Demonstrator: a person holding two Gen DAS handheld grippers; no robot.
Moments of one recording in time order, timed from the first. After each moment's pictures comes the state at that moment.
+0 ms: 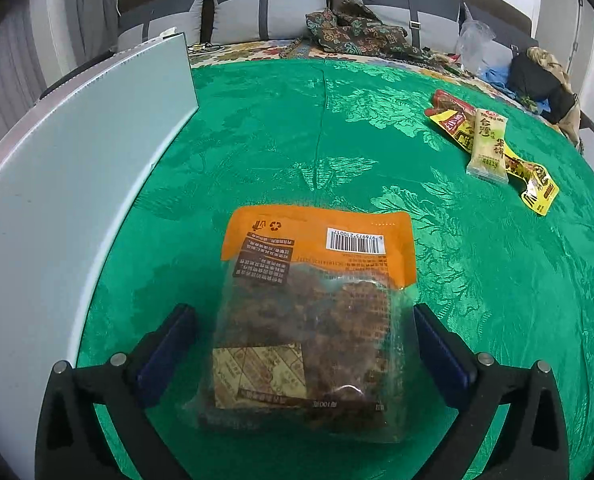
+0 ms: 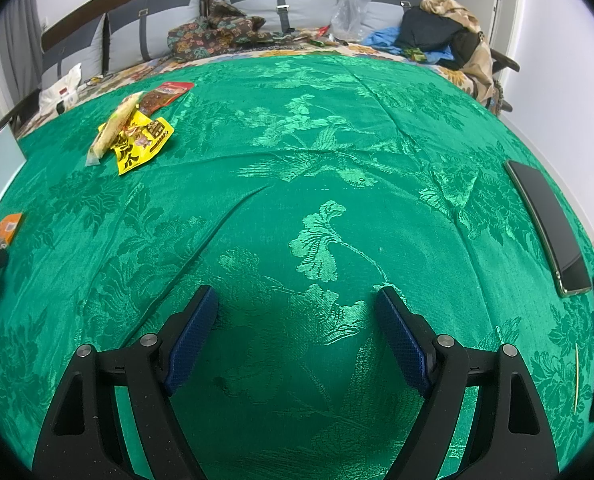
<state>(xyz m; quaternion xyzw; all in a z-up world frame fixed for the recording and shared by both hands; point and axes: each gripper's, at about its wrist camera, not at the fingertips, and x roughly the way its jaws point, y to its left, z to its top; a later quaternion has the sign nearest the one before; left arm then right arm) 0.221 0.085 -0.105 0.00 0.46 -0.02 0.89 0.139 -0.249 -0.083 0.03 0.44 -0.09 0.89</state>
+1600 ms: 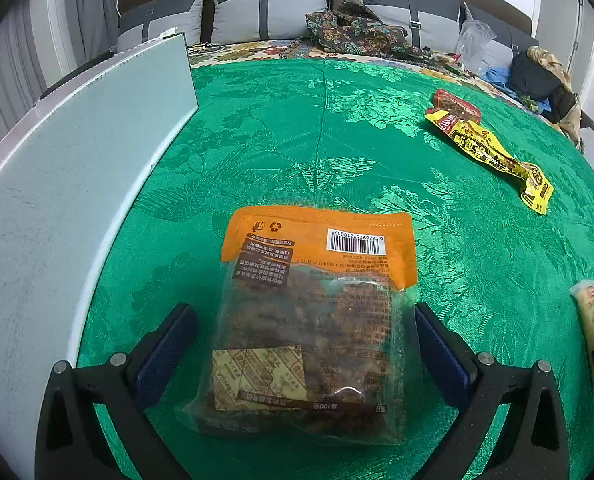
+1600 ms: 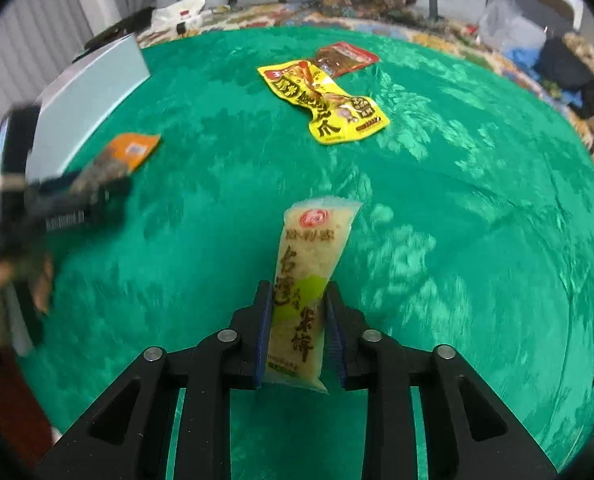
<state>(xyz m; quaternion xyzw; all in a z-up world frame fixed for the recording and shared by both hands) 0.223 0.085 -0.105 0.00 0.46 -0.02 0.89 0.155 -0.148 -0.066 -0.05 0.50 0.11 0.86</state>
